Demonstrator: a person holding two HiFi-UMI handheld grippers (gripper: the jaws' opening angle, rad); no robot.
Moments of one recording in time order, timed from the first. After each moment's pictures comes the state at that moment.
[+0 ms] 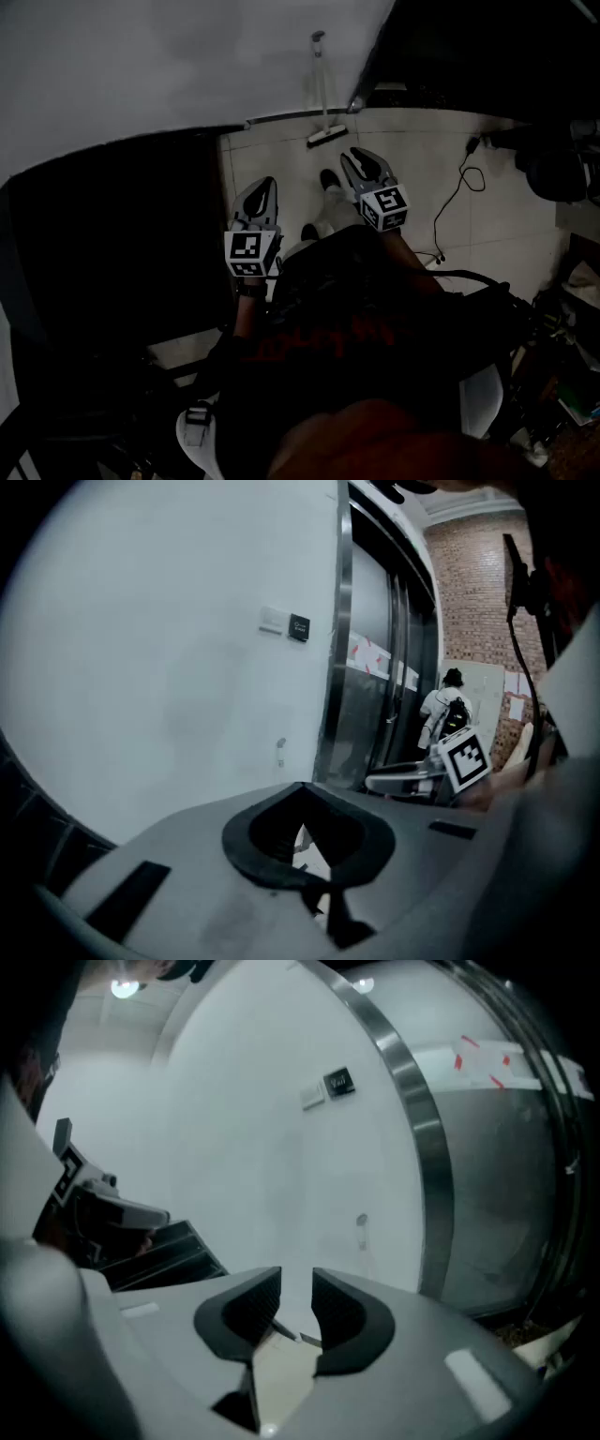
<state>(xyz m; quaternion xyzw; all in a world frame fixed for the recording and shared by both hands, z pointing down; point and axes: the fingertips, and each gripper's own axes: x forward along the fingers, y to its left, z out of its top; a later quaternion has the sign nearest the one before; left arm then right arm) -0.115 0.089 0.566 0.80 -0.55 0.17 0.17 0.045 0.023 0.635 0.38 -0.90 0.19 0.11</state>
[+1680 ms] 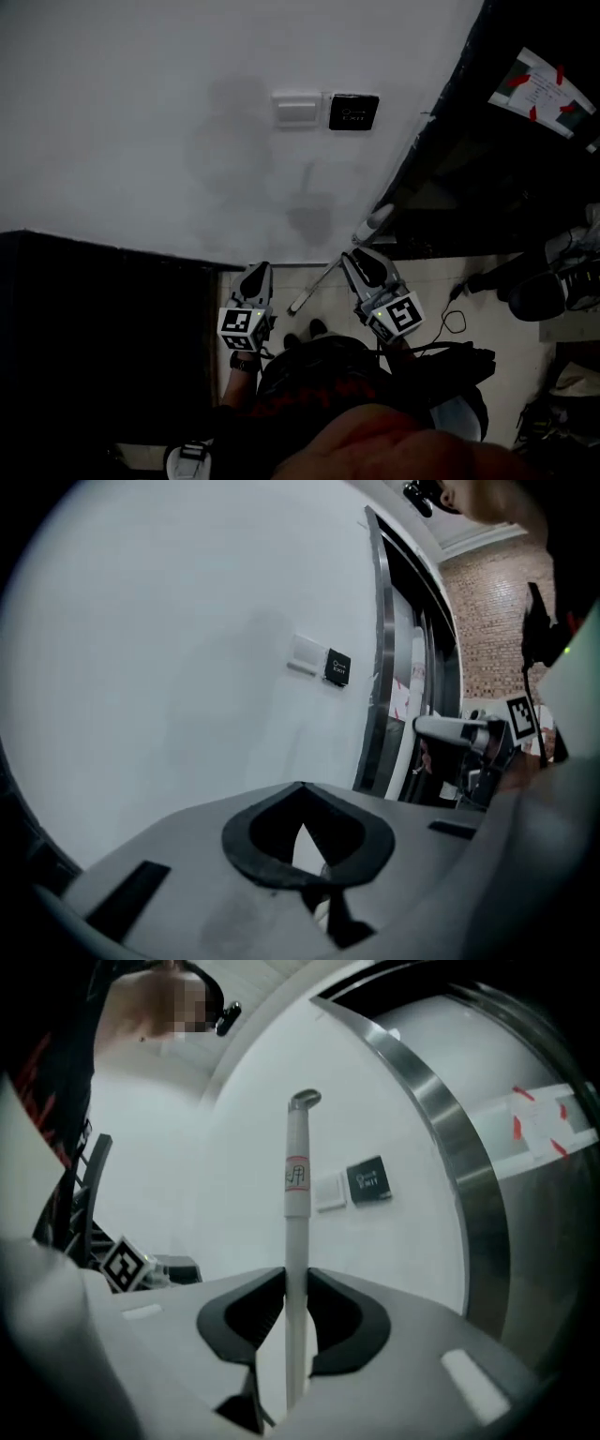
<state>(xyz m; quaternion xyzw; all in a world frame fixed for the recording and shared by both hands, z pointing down) -0.140 -0.104 0.489 0.80 -0.57 0.05 0.15 0.031 -0.129 0.400 0.35 -0.94 0.05 -0.02</state>
